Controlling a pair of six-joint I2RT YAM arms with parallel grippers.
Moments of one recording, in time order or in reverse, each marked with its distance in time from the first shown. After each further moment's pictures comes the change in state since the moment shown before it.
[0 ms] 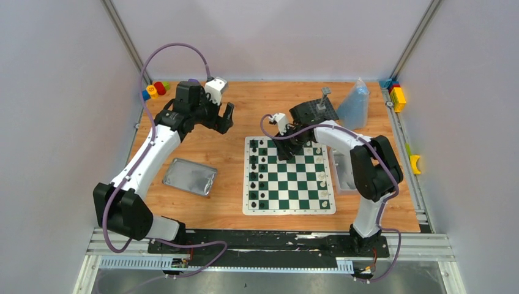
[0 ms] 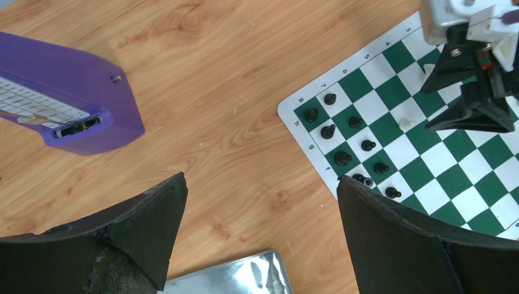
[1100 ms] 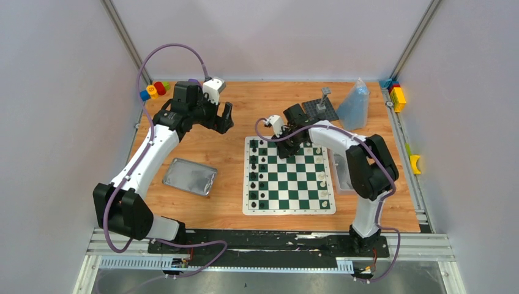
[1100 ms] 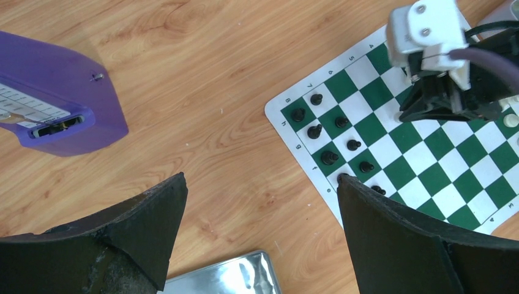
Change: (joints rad) left arm 0.043 -0.005 -0.006 0.001 0.070 -0.034; right arm 0.059 0.072 0.060 -0.027 0.072 -0.019
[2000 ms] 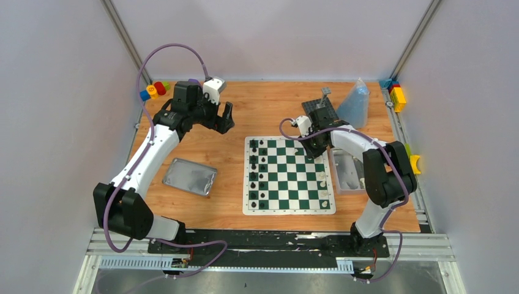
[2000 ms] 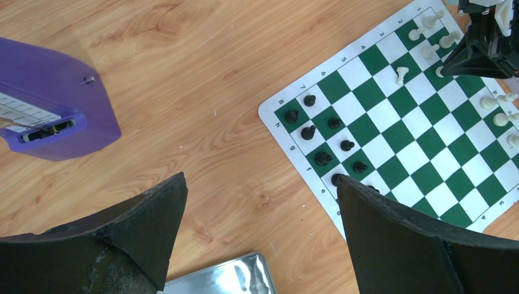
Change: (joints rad) left arm 0.001 0.002 -0.001 0.005 0.024 -0.007; right arm -0.187 -0.163 -0.204 0.023 0.189 -0.035
